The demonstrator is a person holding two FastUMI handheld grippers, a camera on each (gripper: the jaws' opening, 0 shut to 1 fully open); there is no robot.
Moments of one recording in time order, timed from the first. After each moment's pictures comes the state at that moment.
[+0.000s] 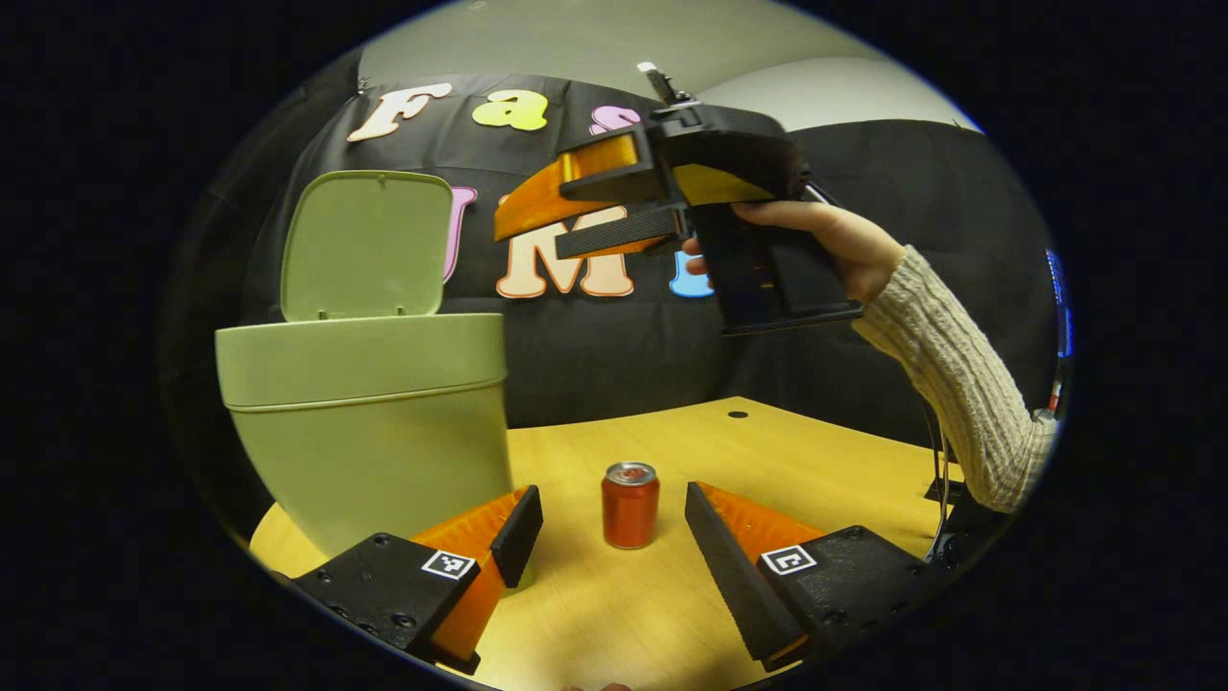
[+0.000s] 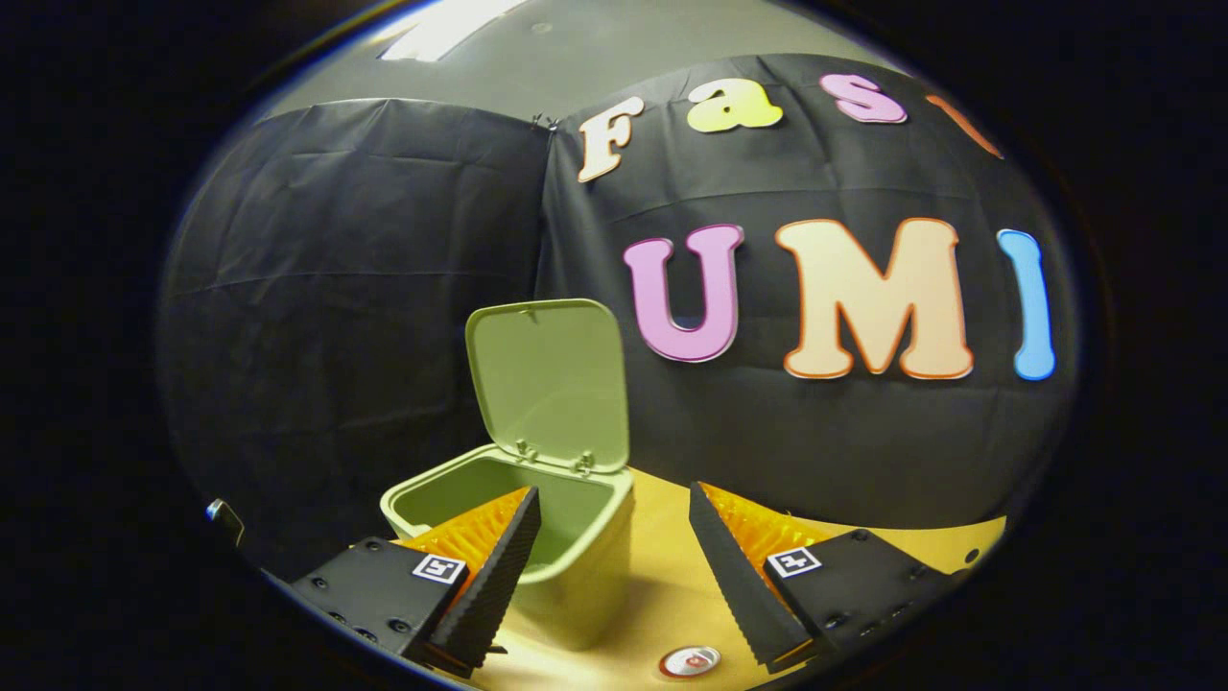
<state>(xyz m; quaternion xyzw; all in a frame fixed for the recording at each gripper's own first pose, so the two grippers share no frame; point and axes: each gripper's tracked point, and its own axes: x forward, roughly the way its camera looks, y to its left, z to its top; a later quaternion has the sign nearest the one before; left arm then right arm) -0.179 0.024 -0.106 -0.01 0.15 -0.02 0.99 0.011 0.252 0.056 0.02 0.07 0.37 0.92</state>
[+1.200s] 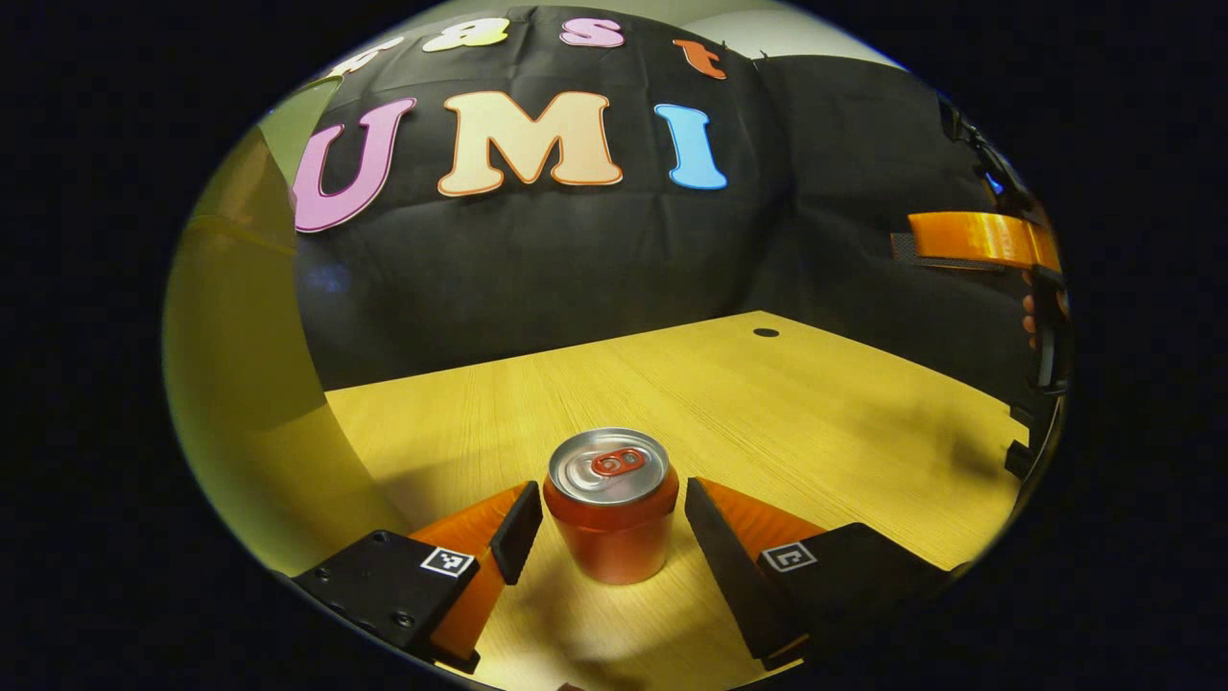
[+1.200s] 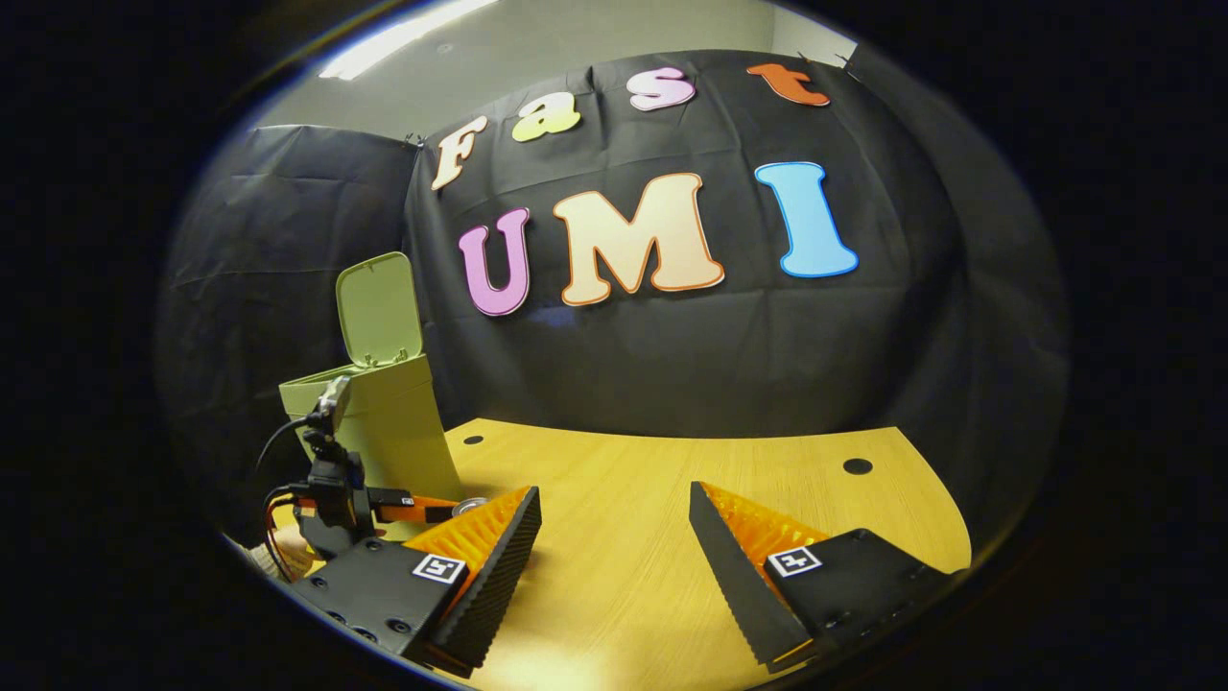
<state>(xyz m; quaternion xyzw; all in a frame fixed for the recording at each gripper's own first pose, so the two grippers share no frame) -0.067 0.021 -0.239 0.02 0.28 -0.01 0.96 -0.019 -0.003 -0.113 0.07 0.10 0.21 0.97</state>
